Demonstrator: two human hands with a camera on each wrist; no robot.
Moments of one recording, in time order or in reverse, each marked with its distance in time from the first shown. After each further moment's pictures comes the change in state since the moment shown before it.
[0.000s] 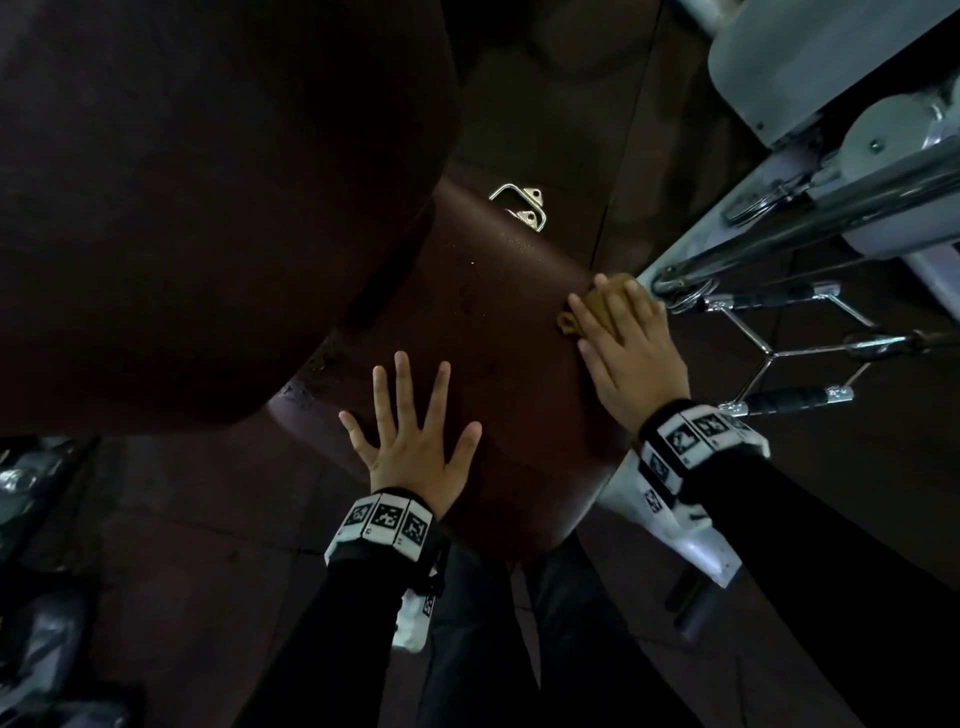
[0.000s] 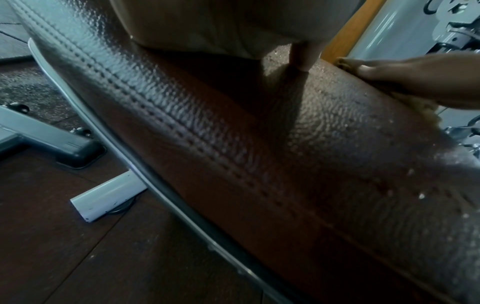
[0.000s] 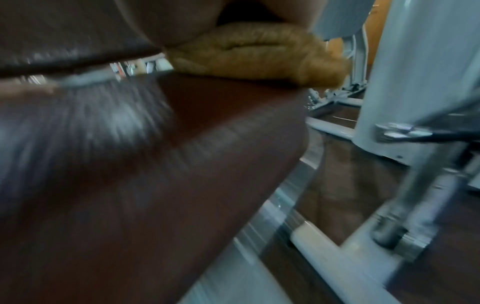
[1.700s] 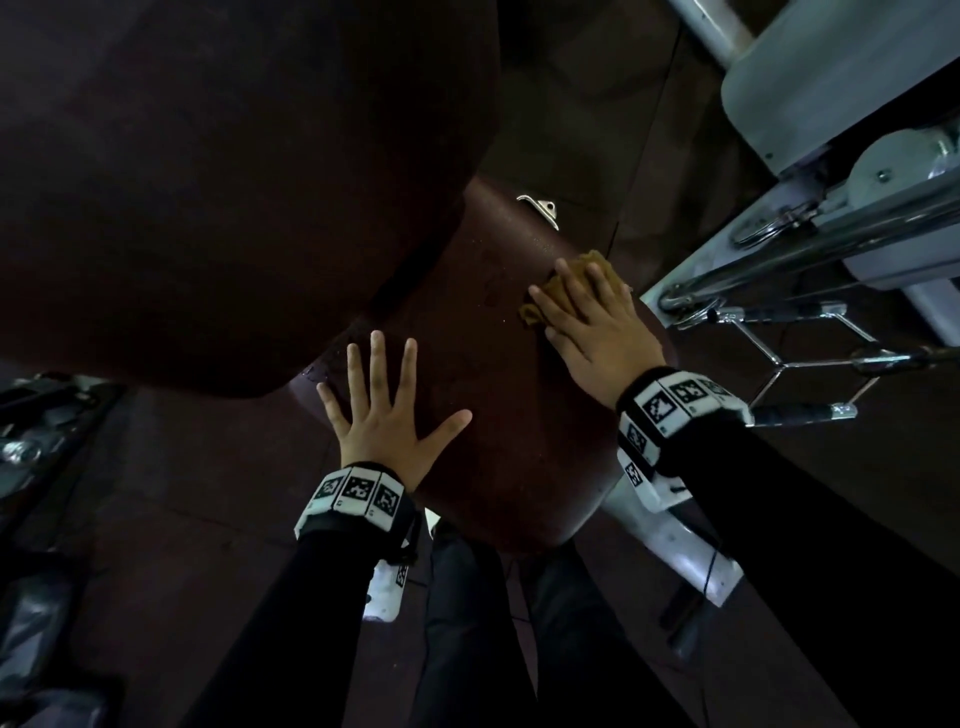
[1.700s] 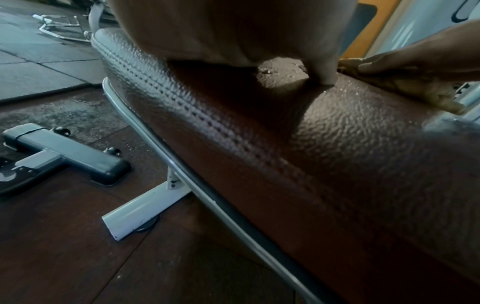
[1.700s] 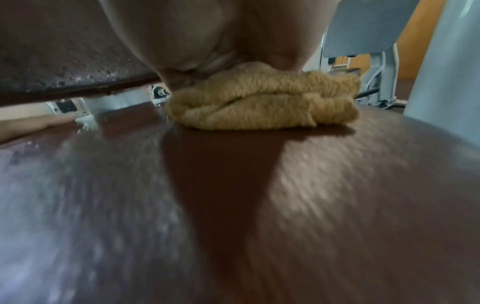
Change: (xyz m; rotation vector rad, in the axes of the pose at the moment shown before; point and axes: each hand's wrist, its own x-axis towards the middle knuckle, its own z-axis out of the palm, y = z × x) left_hand 0.006 -0.039 -0.018 0.000 0.045 -0.031; right_hand 0.033 -0.039 -0.012 -0.008 -0.219 -0.105
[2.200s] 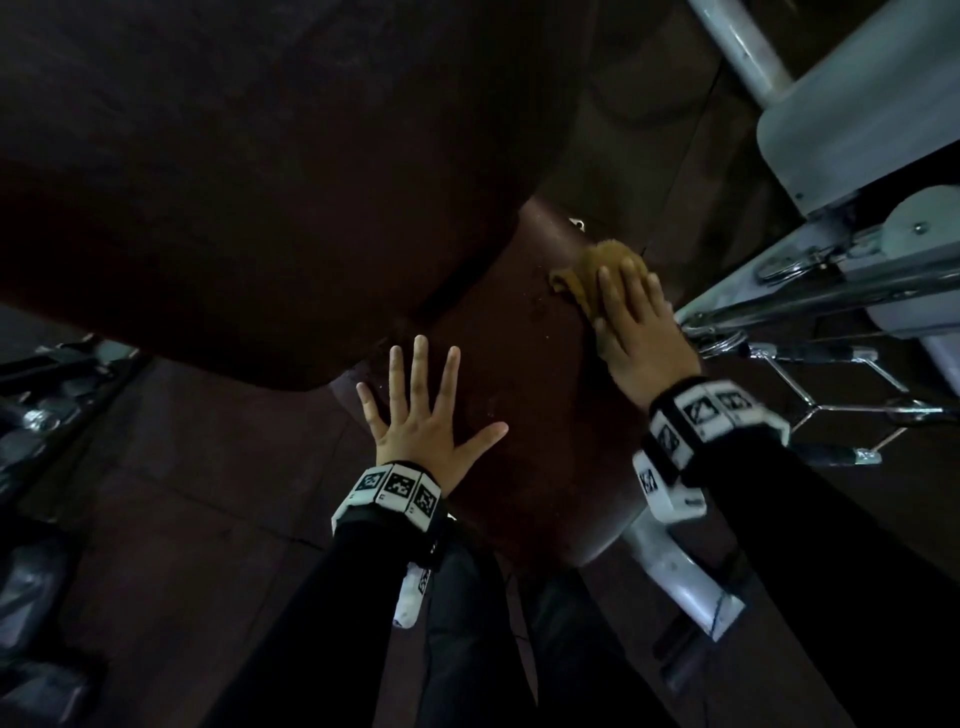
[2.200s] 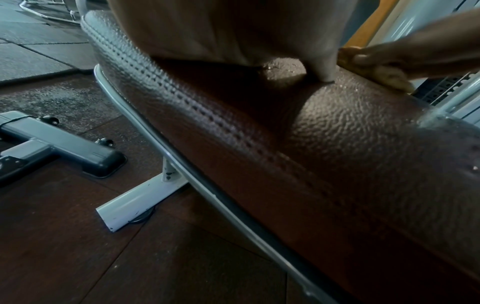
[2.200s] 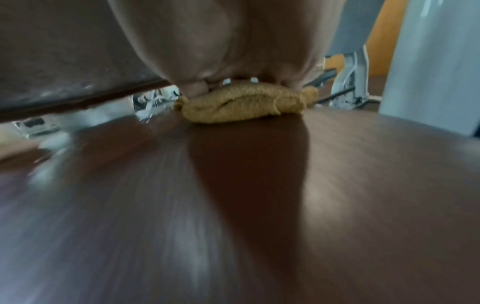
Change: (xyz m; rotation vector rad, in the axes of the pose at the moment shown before) left_hand 0.001 0.000 -0.004 -0.036 -0.061 0.001; right_hand 0.023 -0.006 -0.008 0.112 -0.012 0.148
